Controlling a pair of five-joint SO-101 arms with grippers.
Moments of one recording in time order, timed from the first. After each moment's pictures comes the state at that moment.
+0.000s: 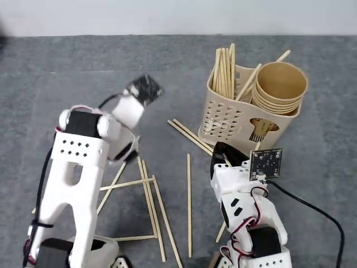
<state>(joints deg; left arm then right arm) 6.4 -18.6 18.1 90.8 -30.7 -14.8 -102.8 86.7 44.7 -9.4</state>
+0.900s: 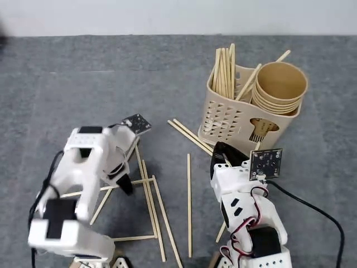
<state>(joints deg) -2.9 5.1 34.5 68.5 -38.5 -14.8 -102.8 86.7 44.7 -9.4</state>
